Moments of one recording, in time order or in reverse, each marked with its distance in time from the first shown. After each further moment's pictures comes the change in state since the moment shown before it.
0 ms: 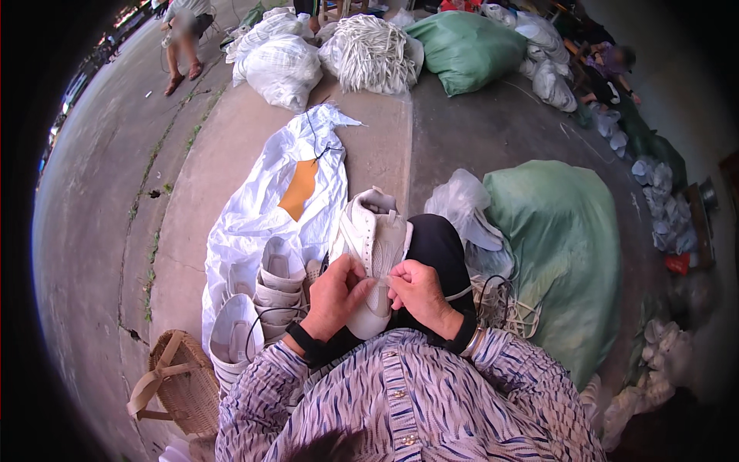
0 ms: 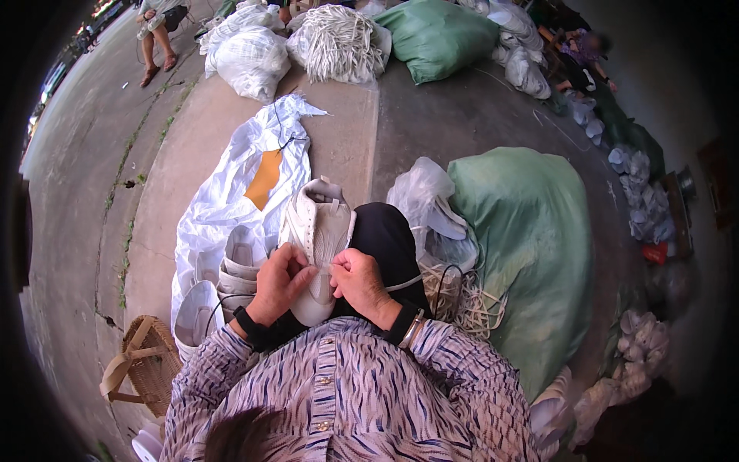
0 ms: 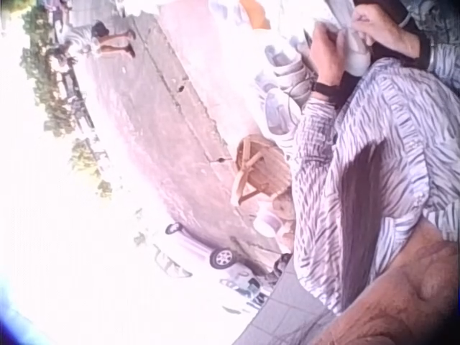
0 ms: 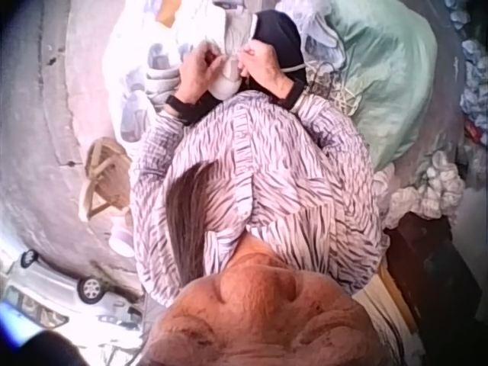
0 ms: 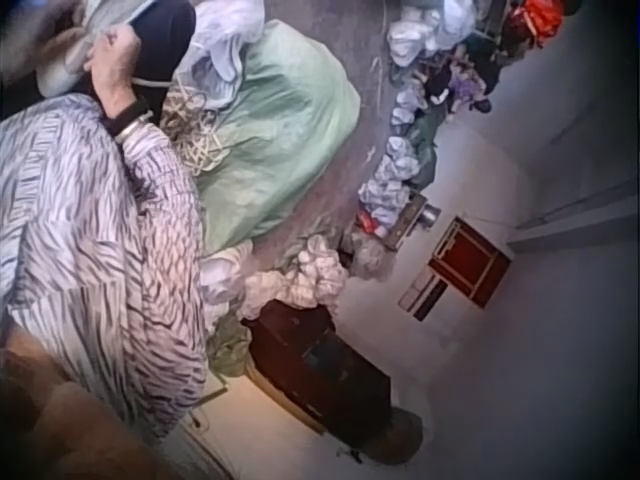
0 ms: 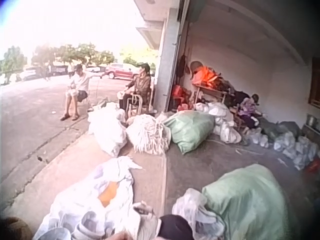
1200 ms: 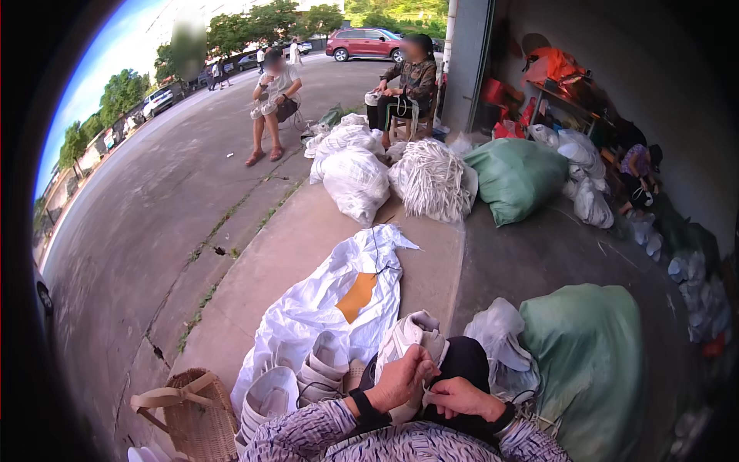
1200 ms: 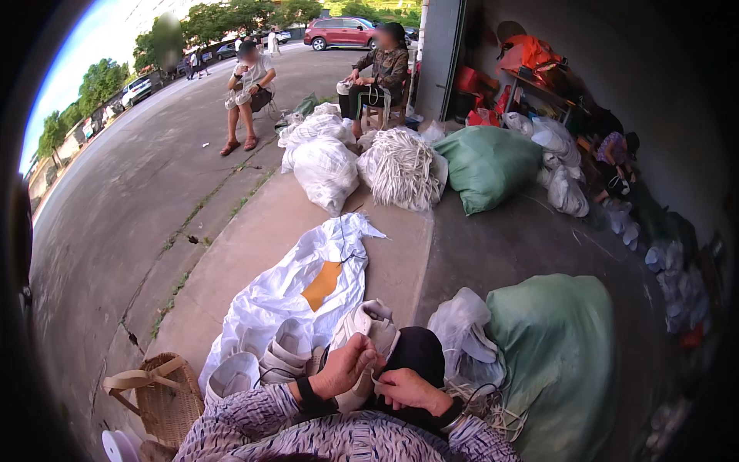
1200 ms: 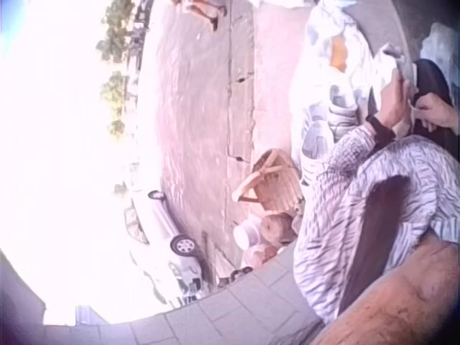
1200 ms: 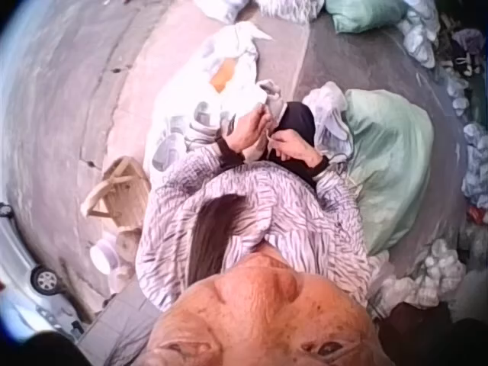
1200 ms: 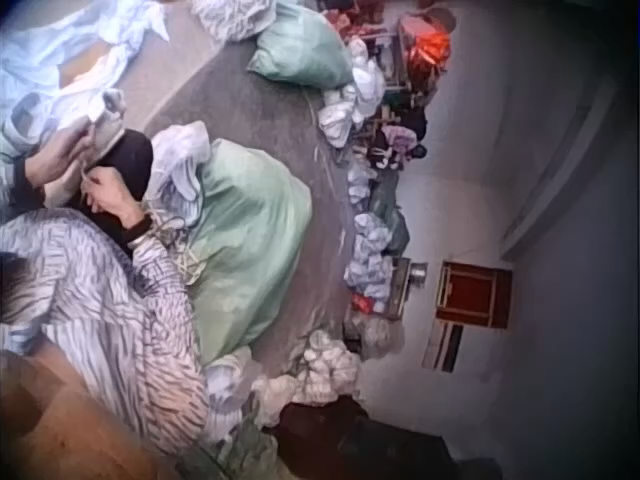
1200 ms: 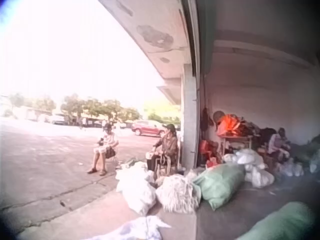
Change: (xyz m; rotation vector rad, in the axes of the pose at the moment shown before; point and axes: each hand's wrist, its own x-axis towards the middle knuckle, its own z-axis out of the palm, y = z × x) left_hand 0.017 0.052 0.005 -0.269 -0.049 0.249; right_hand -0.004 -0.030 -0.049 -0.321 -0.602 0.166
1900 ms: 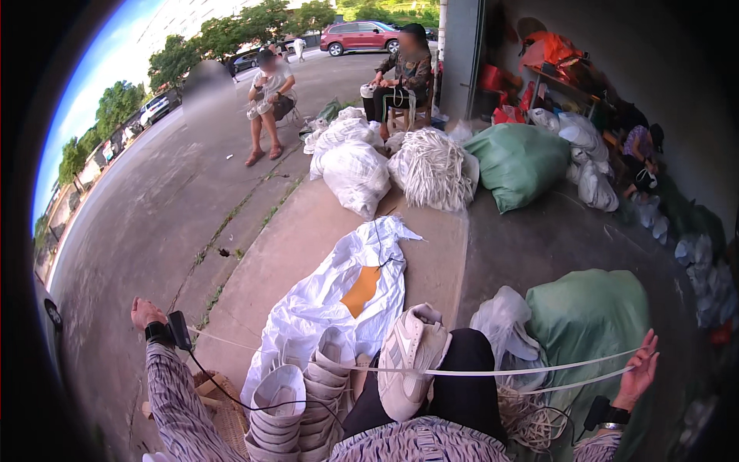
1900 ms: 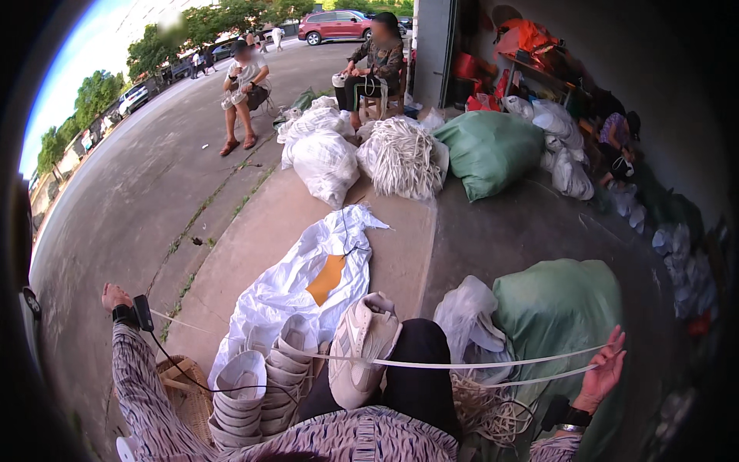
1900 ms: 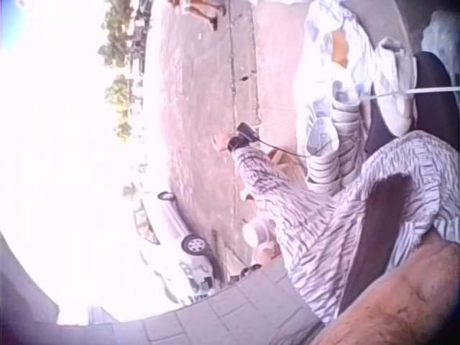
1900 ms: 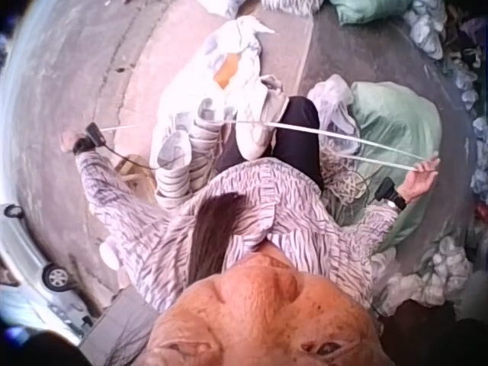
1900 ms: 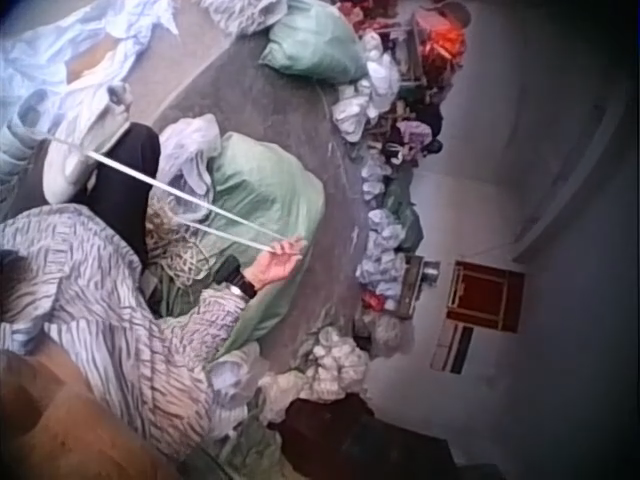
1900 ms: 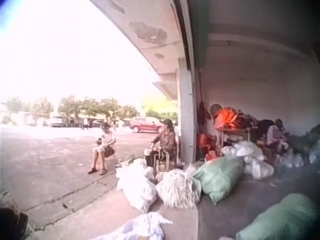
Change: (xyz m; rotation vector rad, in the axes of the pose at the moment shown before) left_hand -0.219 -0.068 -0.546 -0.447 1.831 0.144; right_hand -0.269 0.205 -0.197 1.238 0.719 -1.401
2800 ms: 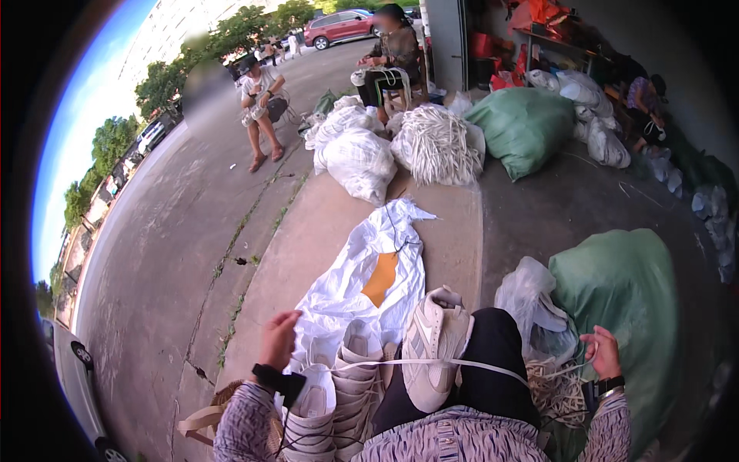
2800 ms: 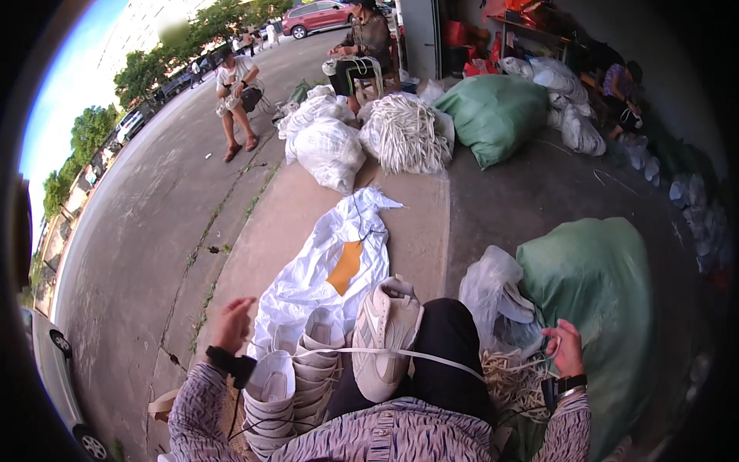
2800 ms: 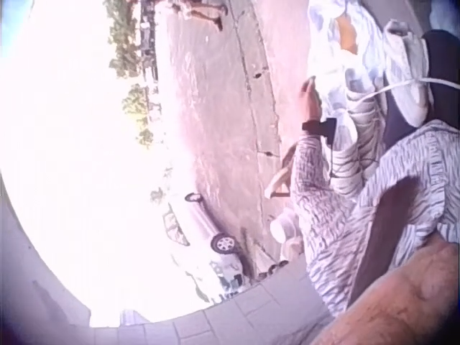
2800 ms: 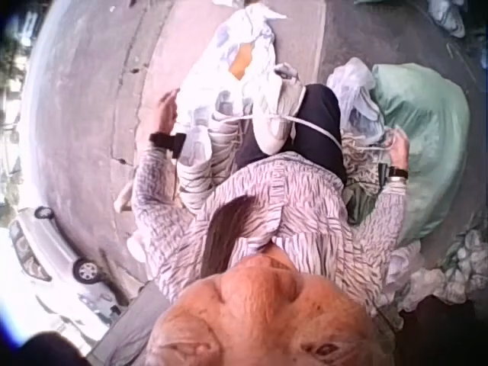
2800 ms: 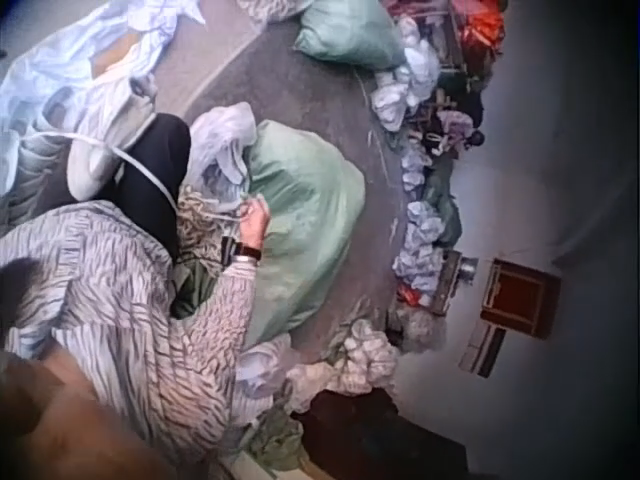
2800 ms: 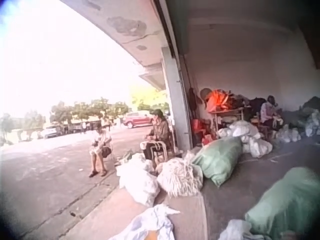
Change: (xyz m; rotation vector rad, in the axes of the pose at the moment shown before) left_hand -0.327 -0.084 0.051 0.838 -1.003 -0.542; right_hand -0.040 0.144 -0.059 -0.839 0.519 0.619
